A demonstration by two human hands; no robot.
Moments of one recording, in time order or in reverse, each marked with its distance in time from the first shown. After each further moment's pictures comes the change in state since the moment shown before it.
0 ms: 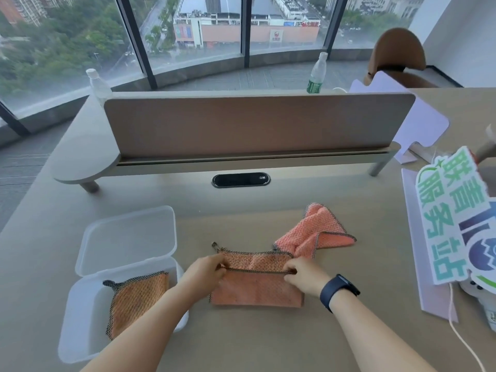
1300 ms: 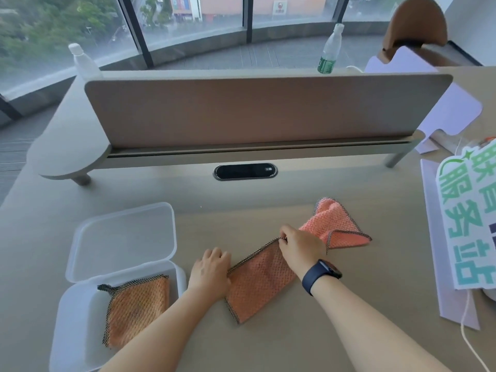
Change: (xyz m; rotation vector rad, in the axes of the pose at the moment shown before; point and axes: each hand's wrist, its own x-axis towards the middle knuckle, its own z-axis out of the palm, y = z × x) left_hand 0.030 -0.008 0.027 0.424 0.109 0.027; right_hand 0.060 -0.030 -0.003 -0.258 0.486 -0.016
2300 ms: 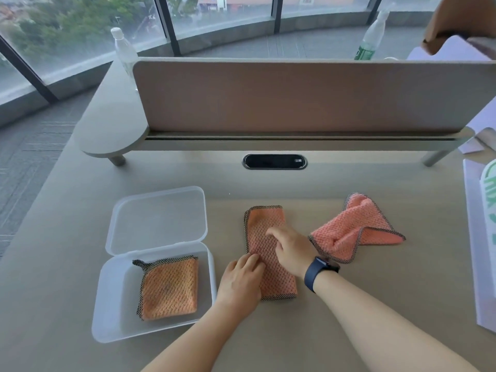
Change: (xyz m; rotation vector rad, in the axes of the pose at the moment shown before) left_hand -0.047 -0.001 0.033 -0.068 0.094 0.158; right_hand -0.002 -0.052 0.051 0.298 -0.073 -0.421
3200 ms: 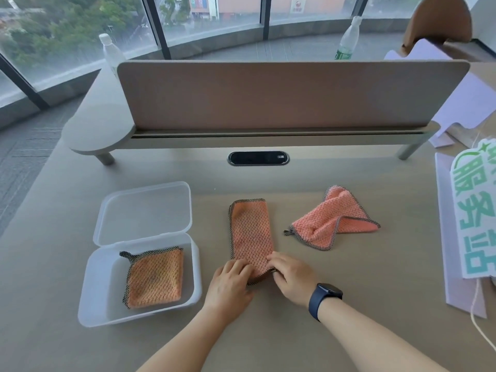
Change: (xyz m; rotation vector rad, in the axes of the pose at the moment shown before) left_hand -0.028 0.022 0.015 -0.073 0.059 0.003; right_hand -0.096 0.025 0.014 0.026 -0.054 -0.019
